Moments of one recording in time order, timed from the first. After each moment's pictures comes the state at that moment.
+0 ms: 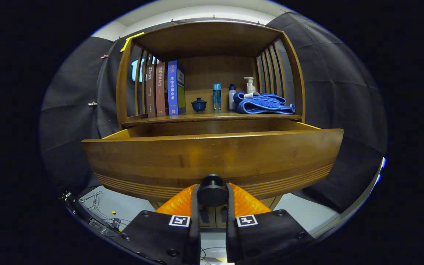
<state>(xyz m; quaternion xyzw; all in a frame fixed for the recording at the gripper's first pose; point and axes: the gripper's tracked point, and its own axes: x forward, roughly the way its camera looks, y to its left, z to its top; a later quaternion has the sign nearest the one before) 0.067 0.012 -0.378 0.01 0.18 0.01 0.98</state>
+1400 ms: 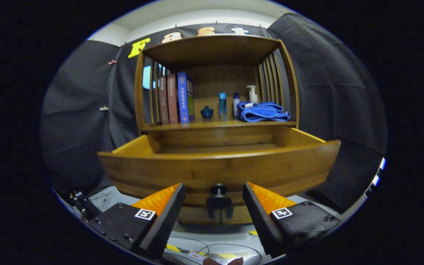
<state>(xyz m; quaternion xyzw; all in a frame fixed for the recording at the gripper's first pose) 0.014 0.022 -0.306 0.02 0.14 0.06 0.99</state>
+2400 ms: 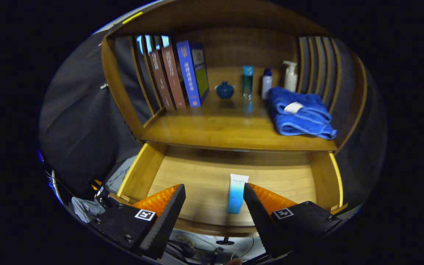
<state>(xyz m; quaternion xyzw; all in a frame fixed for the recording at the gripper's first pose) 0.156 0.056 -0.301 0.00 0.46 0.11 0.88</state>
